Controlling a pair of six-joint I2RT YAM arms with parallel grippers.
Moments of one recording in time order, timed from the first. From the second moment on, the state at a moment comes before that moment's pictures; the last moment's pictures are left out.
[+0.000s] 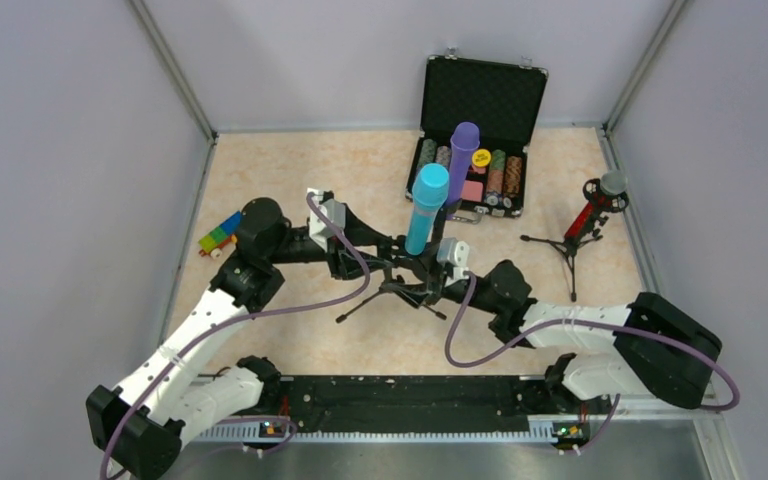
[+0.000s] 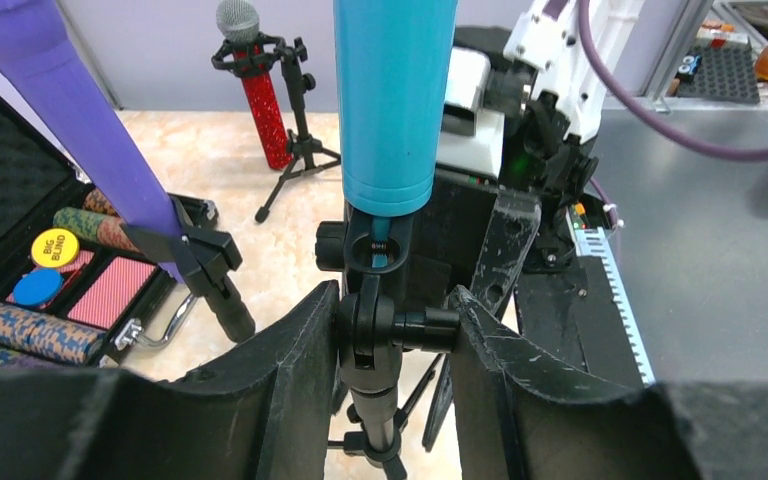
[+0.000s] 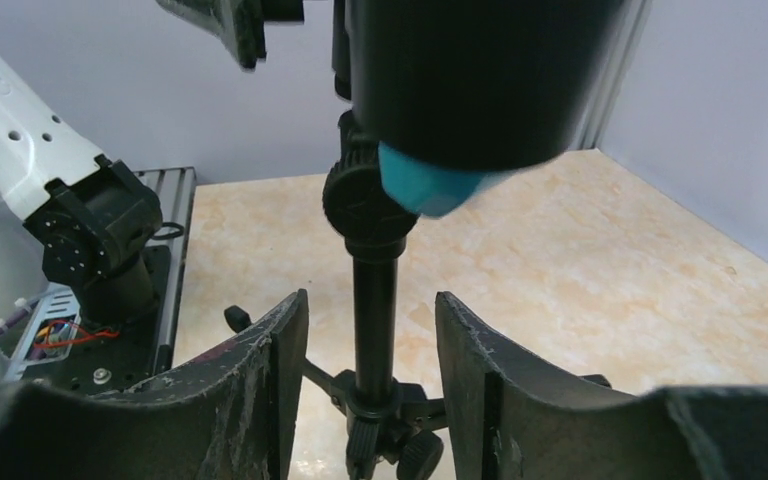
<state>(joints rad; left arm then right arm) -0.52 0.94 0.85 0.11 1.01 0.02 0.93 1.27 0.39 1.14 -0.38 0.02</state>
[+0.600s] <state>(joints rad) -0.53 0.92 0.85 0.23 0.99 -0.12 0.95 1.37 0.40 1.23 -0.37 0.07</state>
